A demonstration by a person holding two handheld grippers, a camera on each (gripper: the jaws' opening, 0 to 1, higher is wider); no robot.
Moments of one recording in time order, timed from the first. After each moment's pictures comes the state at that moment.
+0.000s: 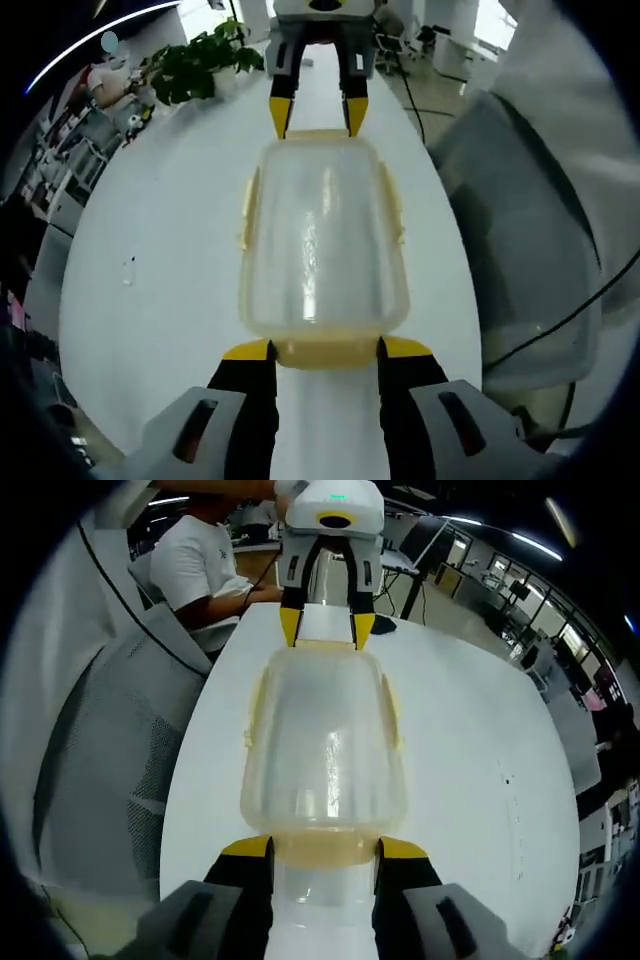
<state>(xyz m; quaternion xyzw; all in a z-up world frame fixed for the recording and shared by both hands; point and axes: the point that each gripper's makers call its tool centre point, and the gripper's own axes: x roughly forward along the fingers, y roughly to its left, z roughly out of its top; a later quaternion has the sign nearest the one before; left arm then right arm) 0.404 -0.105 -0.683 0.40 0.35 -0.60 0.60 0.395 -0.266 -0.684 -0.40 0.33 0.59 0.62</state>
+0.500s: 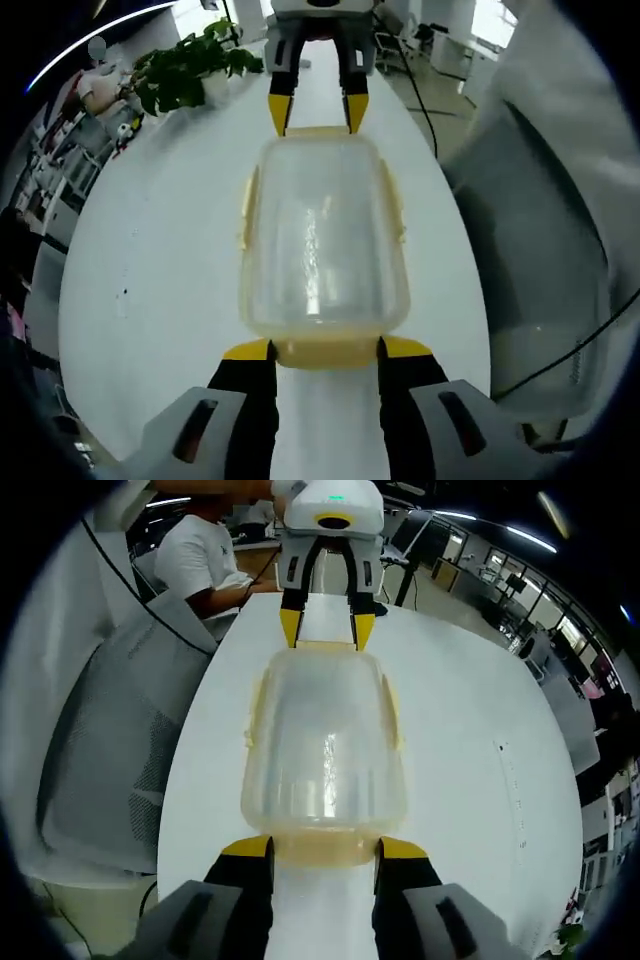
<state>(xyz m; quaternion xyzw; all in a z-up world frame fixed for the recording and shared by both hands) 0.411 -0.161 -0.694 0.40 0.35 -0.60 0.60 0.399 -0.323 -0.692 -0.39 0.34 0.59 0.62</state>
